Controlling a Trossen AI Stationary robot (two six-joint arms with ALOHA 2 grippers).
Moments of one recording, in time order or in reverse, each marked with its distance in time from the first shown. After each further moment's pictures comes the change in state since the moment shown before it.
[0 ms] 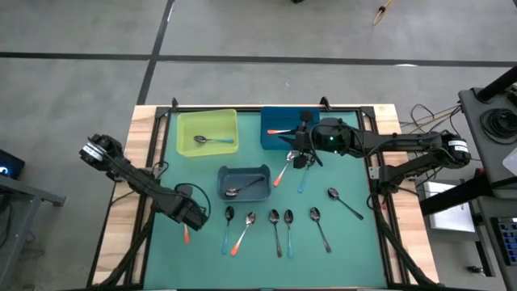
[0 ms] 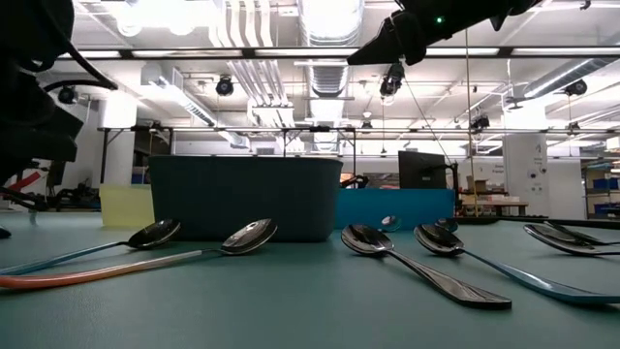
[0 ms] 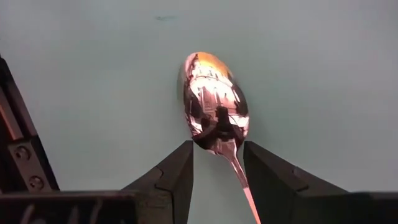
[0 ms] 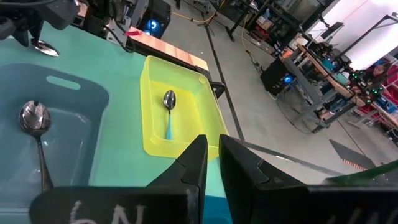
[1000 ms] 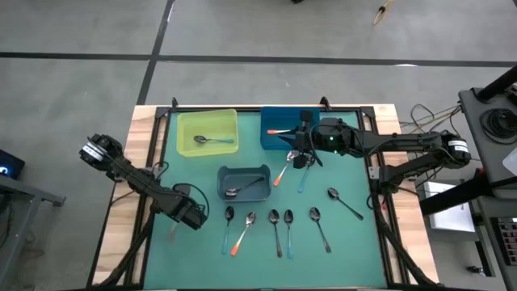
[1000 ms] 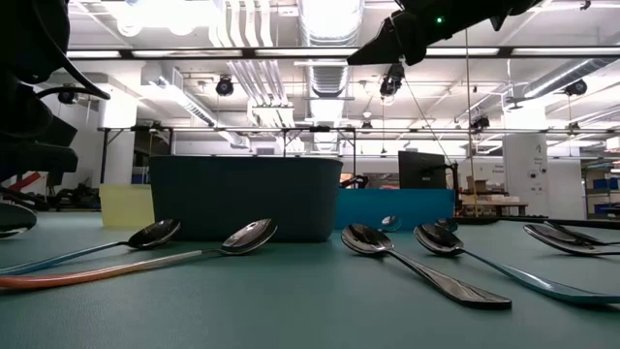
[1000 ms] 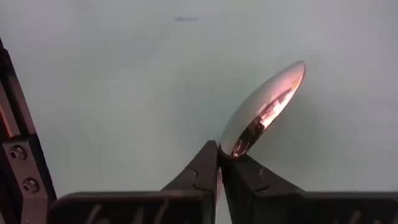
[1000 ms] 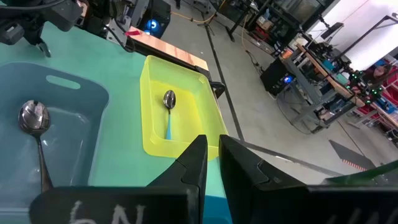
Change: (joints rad) left arm 0.000 -0.001 -0.038 0.025 -0.001 -0.067; right arm 0.000 0.000 0.000 0.000 0.000 -0.003
